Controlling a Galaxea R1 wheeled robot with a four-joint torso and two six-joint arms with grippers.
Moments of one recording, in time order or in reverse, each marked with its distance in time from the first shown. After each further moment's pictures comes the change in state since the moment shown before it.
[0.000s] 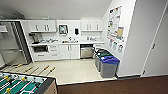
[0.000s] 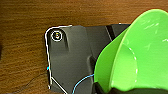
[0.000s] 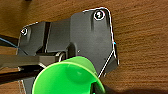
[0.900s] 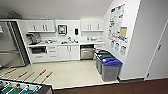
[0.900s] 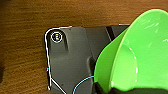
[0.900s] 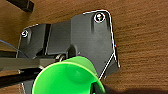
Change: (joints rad) left arm -0.005 0.001 0.000 0.000 -0.002 0.000; right arm 0.008 0.000 -0.001 0.000 0.005 0.000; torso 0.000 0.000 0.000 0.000
